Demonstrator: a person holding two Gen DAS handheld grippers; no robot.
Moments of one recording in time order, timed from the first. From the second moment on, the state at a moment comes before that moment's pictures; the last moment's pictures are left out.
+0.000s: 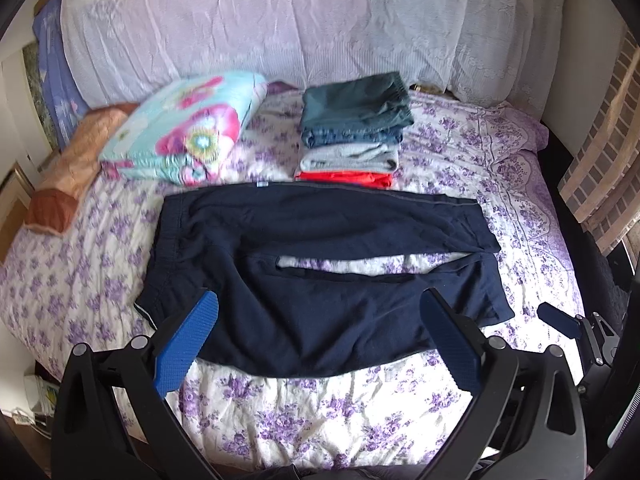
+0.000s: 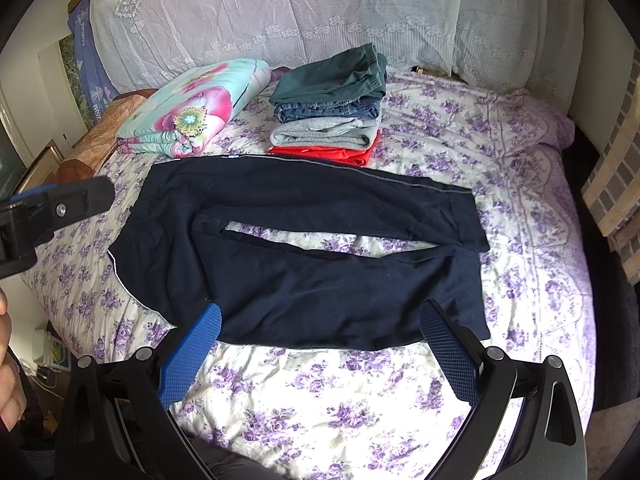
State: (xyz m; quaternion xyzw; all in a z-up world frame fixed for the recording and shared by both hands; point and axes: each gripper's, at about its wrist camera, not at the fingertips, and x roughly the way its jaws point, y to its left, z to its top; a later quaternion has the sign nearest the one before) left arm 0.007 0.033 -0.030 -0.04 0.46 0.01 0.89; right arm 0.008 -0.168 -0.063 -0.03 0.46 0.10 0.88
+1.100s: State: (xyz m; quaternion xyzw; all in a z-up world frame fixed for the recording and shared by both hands) left arm 0.004 0.325 -0.280 -0.36 0.54 0.12 0.75; right arm 0.045 -0.351 -0.164 0.17 0.54 -0.06 0.82
